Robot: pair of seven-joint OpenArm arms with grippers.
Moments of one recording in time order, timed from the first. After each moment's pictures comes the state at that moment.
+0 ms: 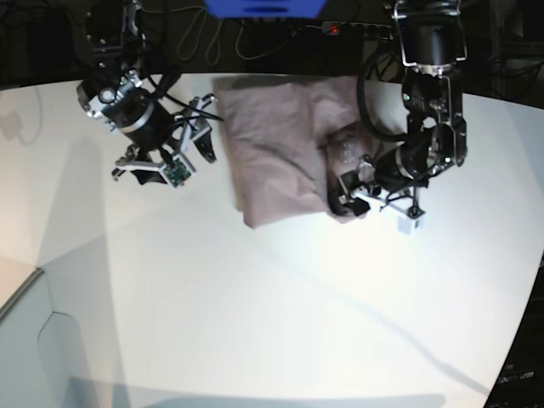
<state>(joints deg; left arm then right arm) -2.4 -2.4 -12.4 71.8 -36.9 -9.8 47.3 -18.2 0.2 5.4 101.8 -16.4 39.1 -25.2</state>
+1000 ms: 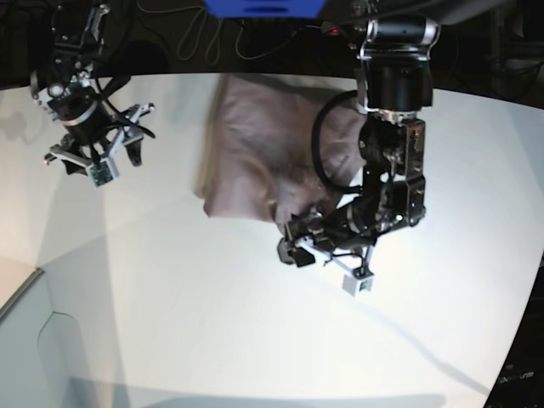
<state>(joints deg) -13.2 4.9 -6.1 70.9 -26.9 -9.6 47.6 -18.7 0.5 23.4 101.8 -15.9 39.1 -25.0</state>
